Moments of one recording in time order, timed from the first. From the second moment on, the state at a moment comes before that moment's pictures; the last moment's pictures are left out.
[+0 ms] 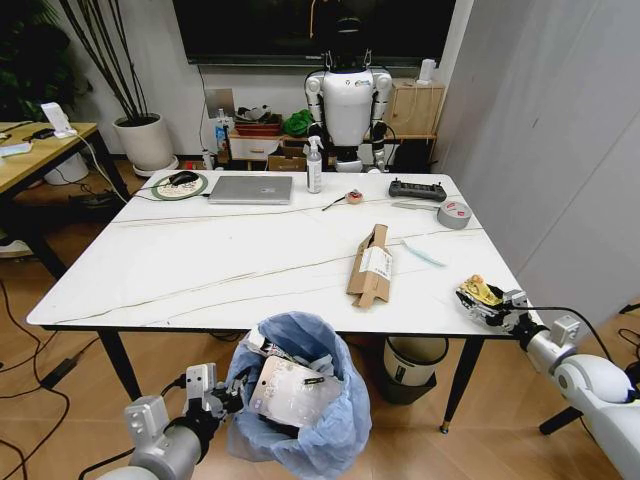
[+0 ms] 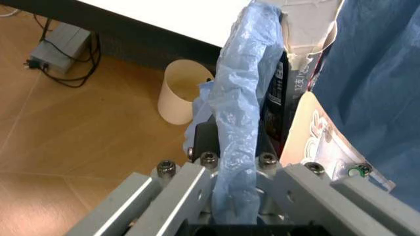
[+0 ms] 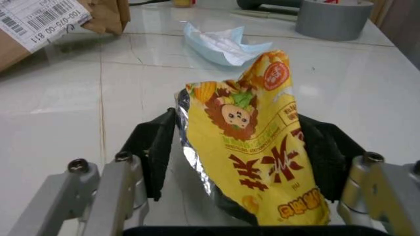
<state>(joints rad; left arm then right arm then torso) 1.78 -0.91 -0.44 -2.42 -1.03 0.35 -0.46 -1.14 0.78 0.42 1.38 0.71 0.11 -0.42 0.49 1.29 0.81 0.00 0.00</state>
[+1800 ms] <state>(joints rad) 1.53 -0.58 -0.21 -2.34 -1.16 0.35 -0.45 -1.16 0.38 0.20 2.06 0.87 0.23 -0.57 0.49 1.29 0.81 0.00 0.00</state>
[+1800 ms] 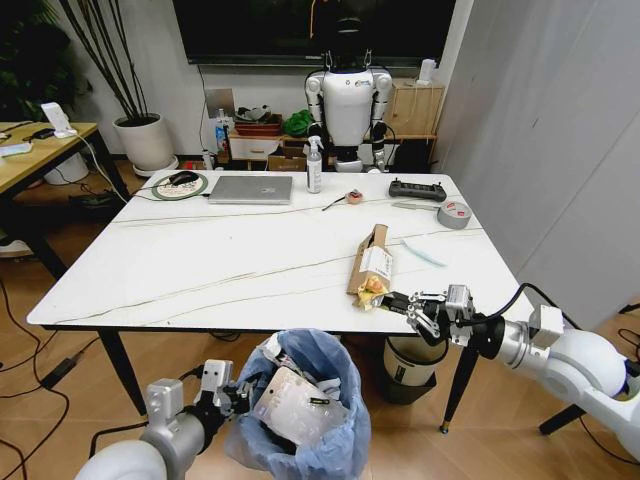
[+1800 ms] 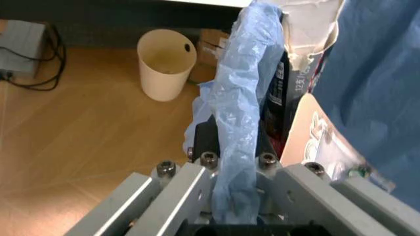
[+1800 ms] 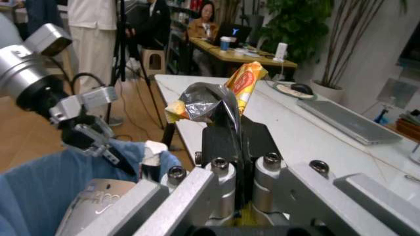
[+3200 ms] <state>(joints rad) 1.13 -0.65 0.09 -2.25 -1.27 0.37 -0.46 -1.10 0.35 0.00 2.08 0.67 0.31 -0.58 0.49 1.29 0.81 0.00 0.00</state>
